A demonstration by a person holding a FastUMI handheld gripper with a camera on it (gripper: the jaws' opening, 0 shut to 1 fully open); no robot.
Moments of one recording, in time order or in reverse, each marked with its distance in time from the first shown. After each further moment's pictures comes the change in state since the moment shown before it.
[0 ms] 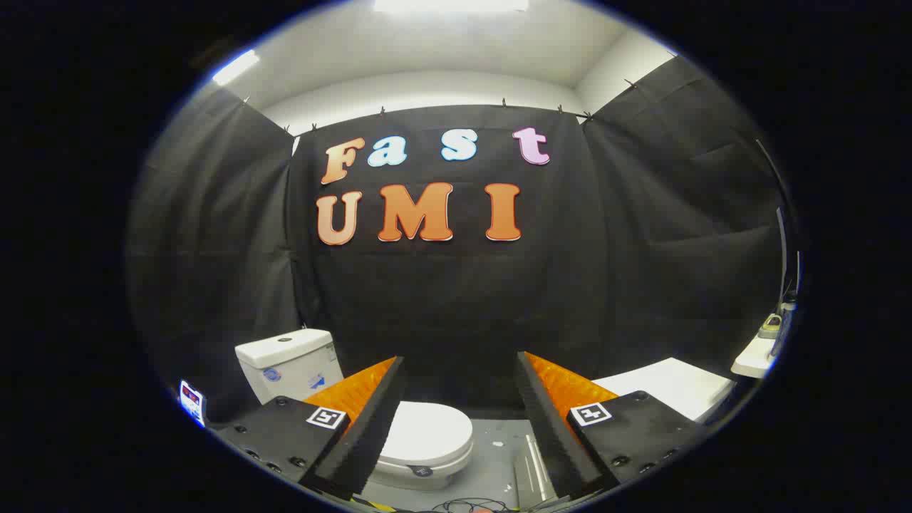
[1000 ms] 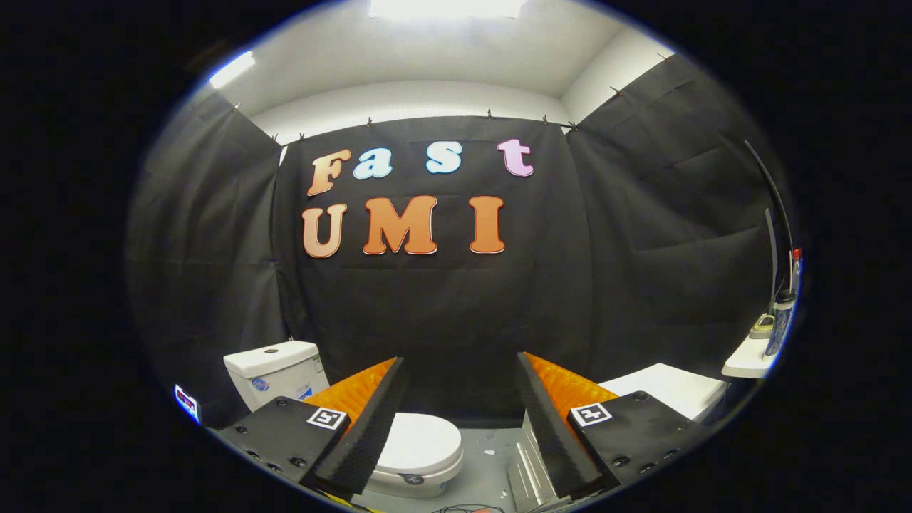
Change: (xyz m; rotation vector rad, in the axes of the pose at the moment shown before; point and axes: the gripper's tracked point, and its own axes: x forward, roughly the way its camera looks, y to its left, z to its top) arm 0.000 -0.023 0.002 0.005 -0.025 -0.068
